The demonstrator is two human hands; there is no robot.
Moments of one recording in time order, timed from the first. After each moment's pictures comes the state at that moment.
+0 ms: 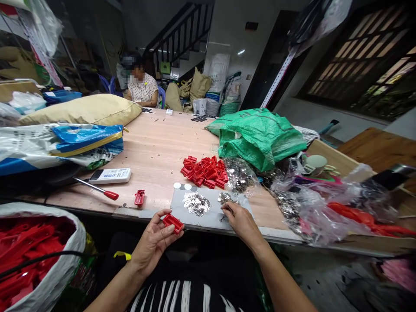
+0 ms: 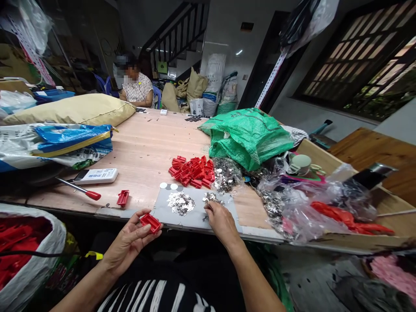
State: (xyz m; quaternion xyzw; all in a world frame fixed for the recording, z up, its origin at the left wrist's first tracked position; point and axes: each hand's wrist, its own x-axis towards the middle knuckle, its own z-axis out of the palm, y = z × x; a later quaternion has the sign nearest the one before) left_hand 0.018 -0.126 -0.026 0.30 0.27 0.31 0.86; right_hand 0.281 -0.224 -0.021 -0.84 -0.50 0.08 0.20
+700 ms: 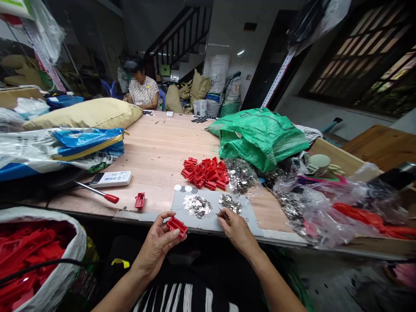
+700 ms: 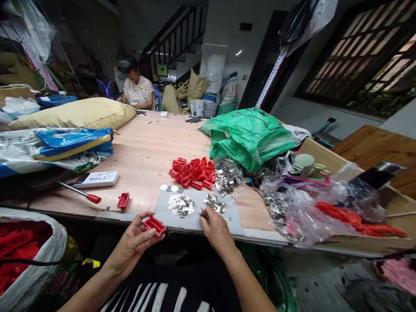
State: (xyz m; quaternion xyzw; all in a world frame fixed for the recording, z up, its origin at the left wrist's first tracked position) left_hand 0.027 -0.131 -0.019 0.35 0.31 0.32 0.83; right_hand 0.261 -0.228 -0.036 -0.81 -0.52 0.11 0.26
